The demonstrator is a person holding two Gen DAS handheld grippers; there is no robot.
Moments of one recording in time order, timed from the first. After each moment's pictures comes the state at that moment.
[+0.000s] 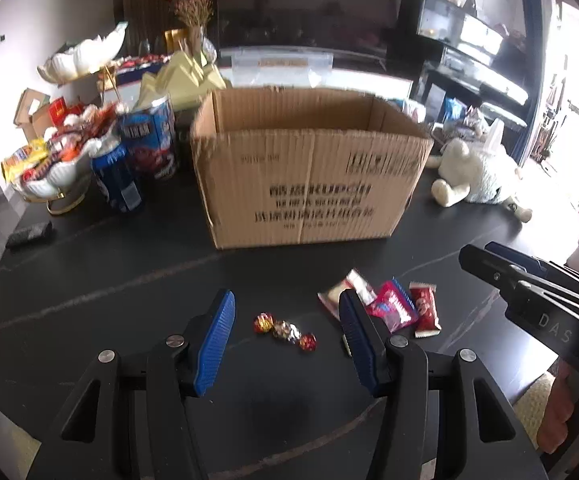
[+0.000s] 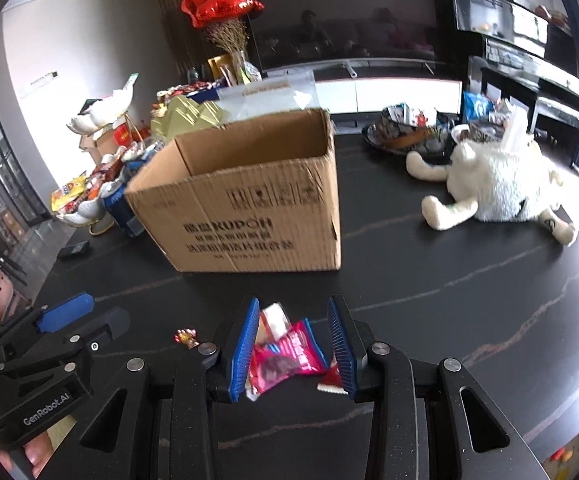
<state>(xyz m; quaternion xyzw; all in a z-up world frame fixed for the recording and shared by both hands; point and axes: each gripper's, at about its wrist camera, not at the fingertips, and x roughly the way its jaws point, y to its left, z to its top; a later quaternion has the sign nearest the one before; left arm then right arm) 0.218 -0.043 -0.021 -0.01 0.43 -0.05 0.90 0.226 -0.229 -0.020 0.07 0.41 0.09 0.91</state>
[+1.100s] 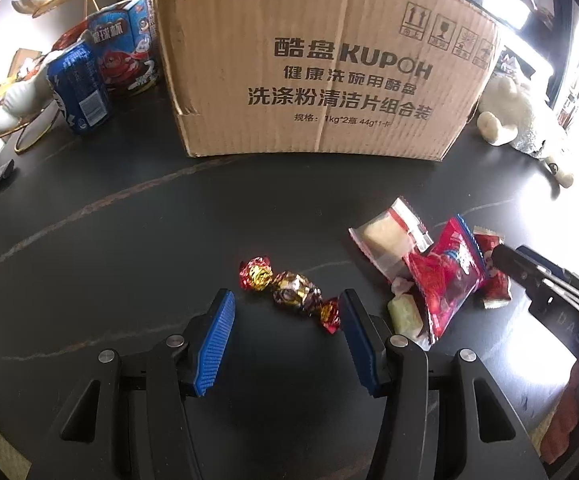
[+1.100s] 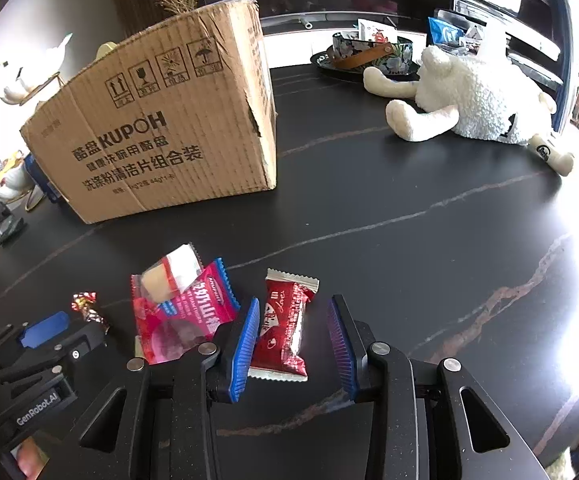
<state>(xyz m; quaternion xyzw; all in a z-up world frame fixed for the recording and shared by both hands) 0.255 -0.048 -0.125 -0.02 0.51 -0.04 0.86 0.249 -0.245 -0.118 0.07 0.47 0.02 0.88</state>
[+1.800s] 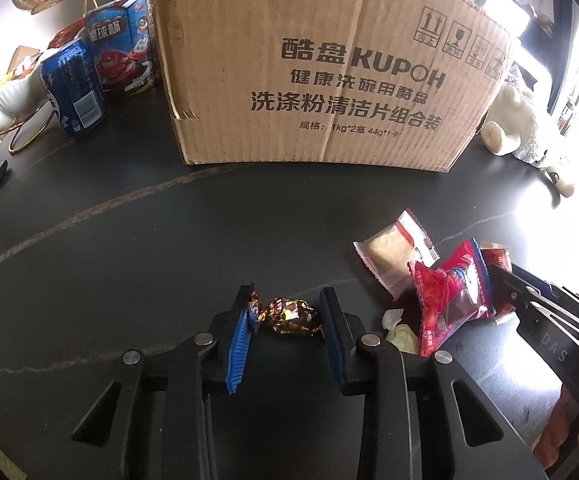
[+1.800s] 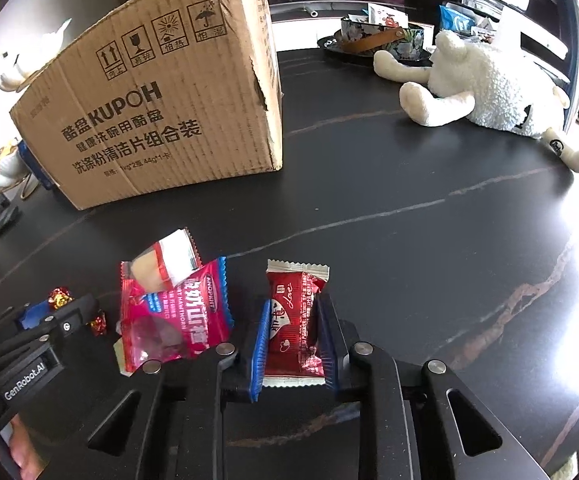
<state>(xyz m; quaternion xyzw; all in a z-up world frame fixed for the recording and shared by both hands) 0.268 -0.040 -0.133 -0.03 0.50 -0.04 0.86 0.258 -0.239 -0.132 0.06 0.48 0.03 0.87</state>
